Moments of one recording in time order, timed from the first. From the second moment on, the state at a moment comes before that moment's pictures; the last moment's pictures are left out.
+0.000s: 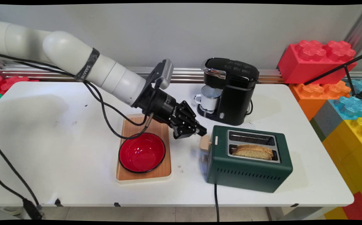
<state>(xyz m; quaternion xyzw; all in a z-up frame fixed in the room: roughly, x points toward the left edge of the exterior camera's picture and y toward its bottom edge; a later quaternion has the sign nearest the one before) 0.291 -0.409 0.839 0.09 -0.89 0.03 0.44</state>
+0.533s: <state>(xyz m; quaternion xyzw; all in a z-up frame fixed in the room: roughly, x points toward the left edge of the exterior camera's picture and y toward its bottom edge) 0.292 -0.406 0.829 0.09 -0.89 0.03 0.45</state>
